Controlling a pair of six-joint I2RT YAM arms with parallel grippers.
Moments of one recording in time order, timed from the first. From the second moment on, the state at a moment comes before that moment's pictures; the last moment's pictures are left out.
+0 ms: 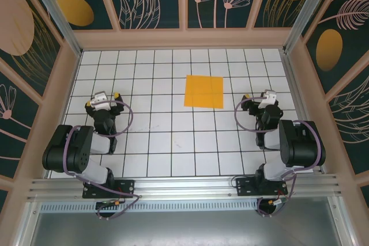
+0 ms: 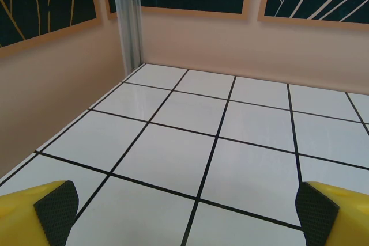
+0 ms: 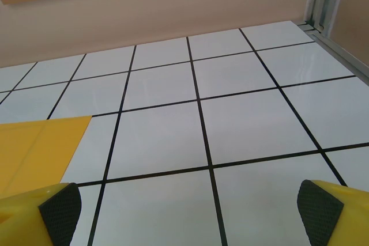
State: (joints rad) left arm -0.06 1.53 0.19 1.23 -0.35 -0.09; right arm -0.04 1.54 0.22 1.11 -0.05 0.12
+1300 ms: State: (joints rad) left arm -0.06 1.21 0.40 0.79 -0.26 -0.16; right arm 0.05 1.26 0.50 0.54 -0.03 0.29
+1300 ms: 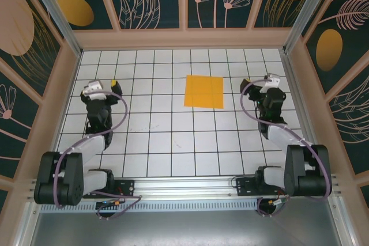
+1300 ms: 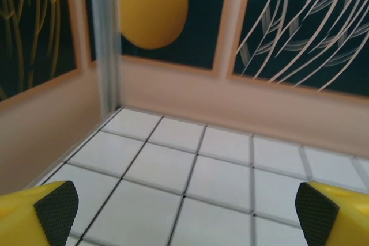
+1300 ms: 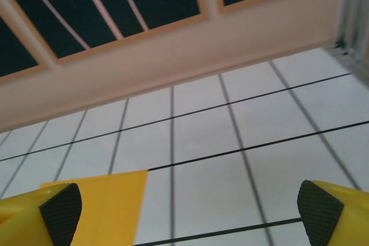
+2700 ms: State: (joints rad) left arm -0.67 2.13 1.41 -0.08 0.16 -0.34; right arm 0.26 2.11 1.39 -0.12 -0.06 0.52
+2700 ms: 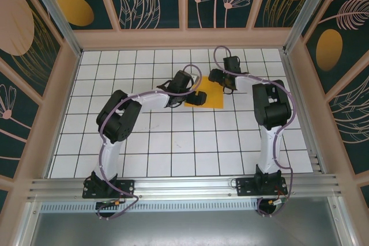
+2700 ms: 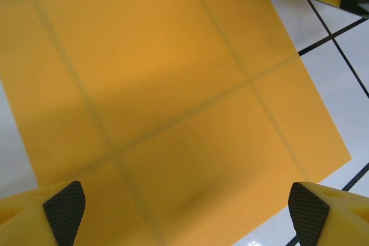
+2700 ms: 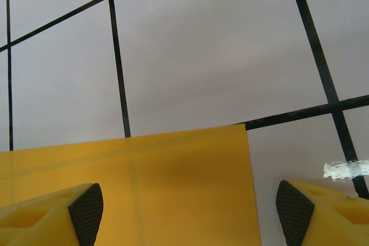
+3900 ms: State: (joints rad) left arm -0.69 2.14 1.40 -0.09 0.17 -0.34; right arm 0.35 2.02 1.25 -0.17 -0.24 0.45
